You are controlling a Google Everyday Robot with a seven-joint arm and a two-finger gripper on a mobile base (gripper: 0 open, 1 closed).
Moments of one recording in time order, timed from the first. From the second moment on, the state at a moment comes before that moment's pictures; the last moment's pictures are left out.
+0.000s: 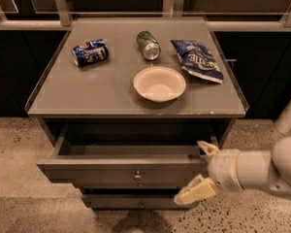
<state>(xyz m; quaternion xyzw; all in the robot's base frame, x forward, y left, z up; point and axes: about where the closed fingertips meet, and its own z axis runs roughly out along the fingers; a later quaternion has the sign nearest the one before) 0.410 -0.135 0.703 -0.44 0.79 0.22 0.37</state>
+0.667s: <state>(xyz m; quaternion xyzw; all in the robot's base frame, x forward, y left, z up) 0.454 -0.084 0.709 -0.49 0.76 0.24 0.36</state>
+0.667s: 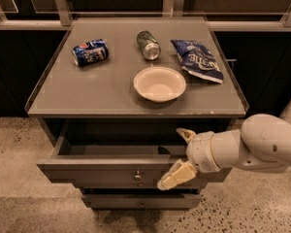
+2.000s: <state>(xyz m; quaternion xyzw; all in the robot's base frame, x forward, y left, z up) 0.441 -0.065 0.658 -0.46 0.76 0.29 0.35</state>
